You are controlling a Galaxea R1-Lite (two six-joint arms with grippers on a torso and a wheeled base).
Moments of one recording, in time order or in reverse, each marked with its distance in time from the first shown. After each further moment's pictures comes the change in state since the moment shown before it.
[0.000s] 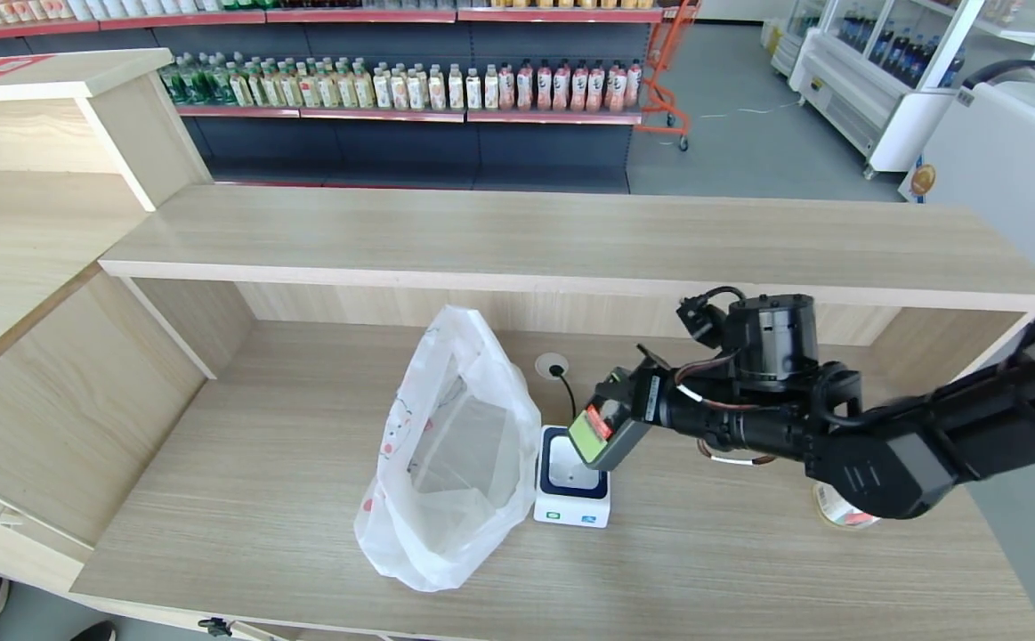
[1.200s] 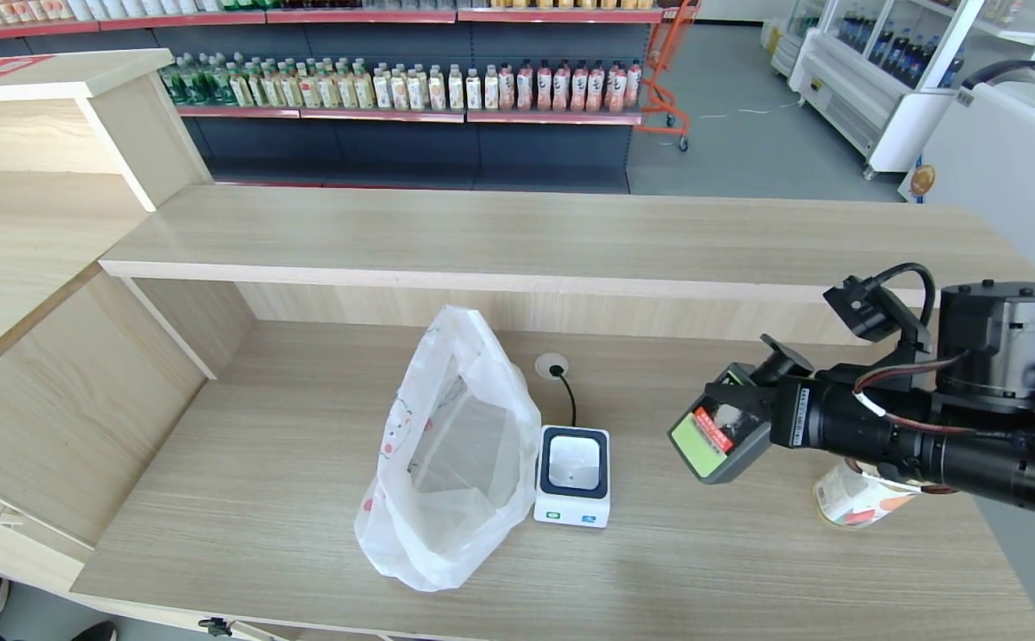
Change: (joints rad) left arm 0.000 0.000 0.000 0.000 -0.001 0.001; right arm -0.114 -0.372 0.271 0.067 0.003 -0.176
